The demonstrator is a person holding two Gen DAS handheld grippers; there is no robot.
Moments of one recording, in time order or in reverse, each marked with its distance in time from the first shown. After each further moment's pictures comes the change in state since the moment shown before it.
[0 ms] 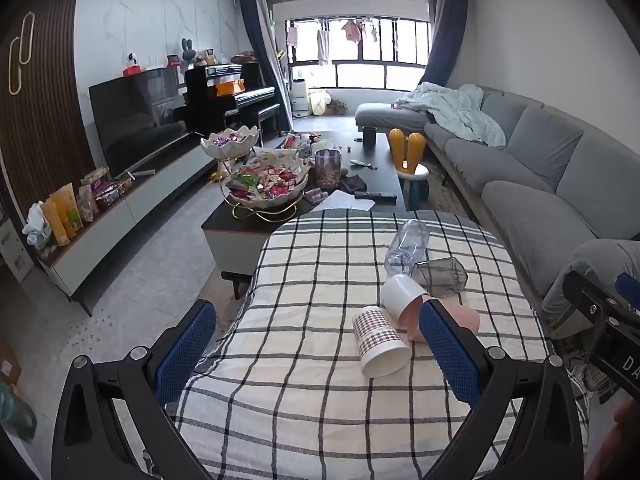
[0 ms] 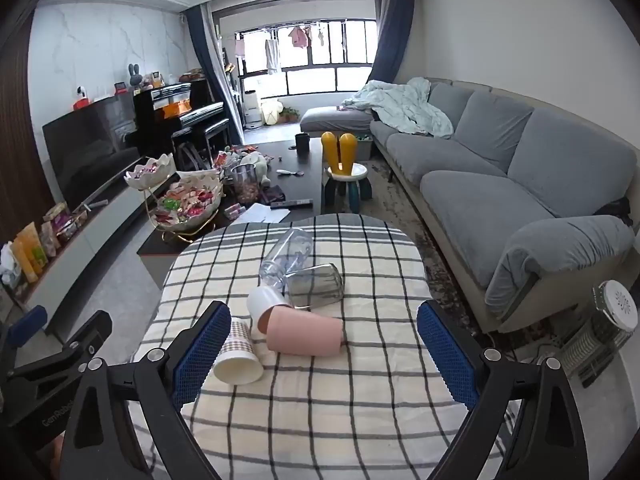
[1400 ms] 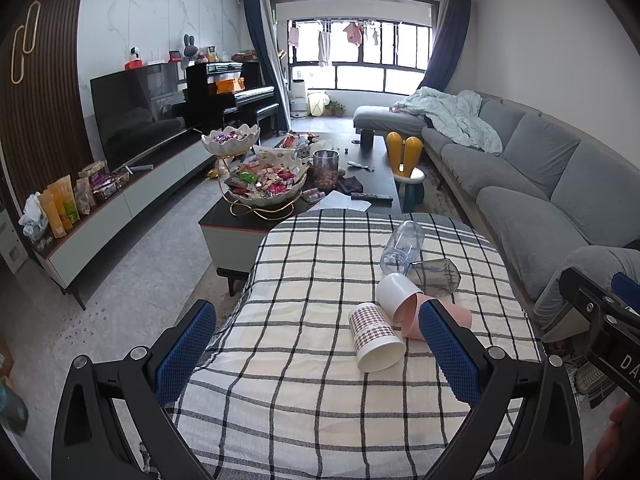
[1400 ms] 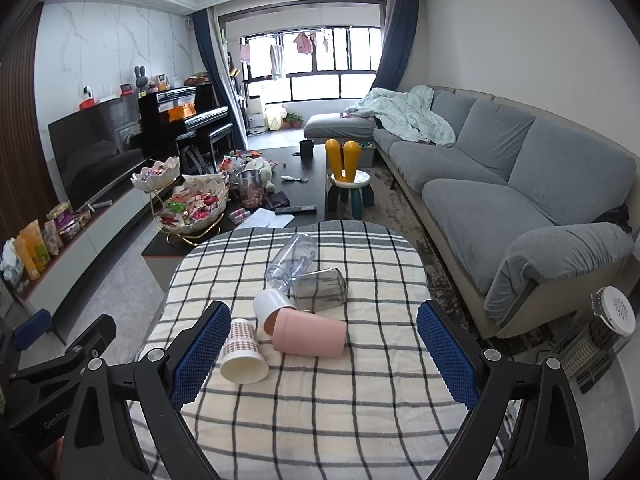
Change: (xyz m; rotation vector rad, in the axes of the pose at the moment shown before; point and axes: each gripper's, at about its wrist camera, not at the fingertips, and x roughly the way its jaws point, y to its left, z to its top) left arm -0.008 0.004 -0.005 -0.023 -0.013 -0.025; right arm -0.010 0.004 0.003 -0.009 -0.020 -0.004
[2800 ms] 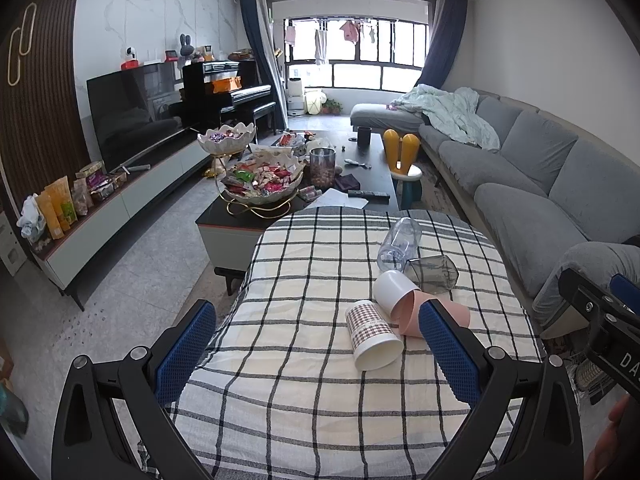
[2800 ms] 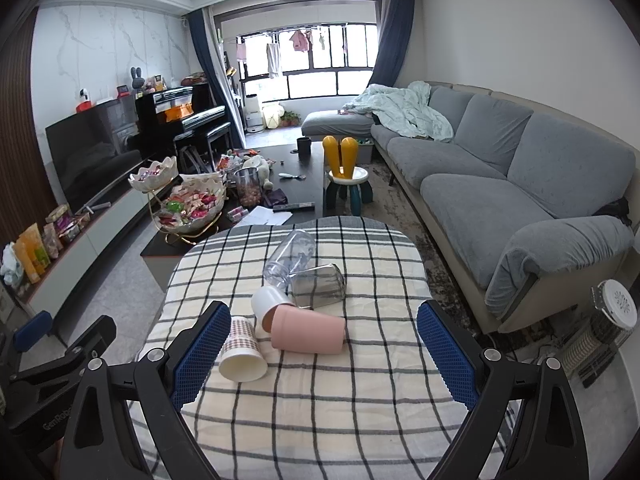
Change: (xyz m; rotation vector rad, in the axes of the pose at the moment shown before) left arm -0.001 -0.004 -0.005 0.002 0.003 -0.010; right arm -0.001 -0.001 0.002 0.012 0.002 -0.001
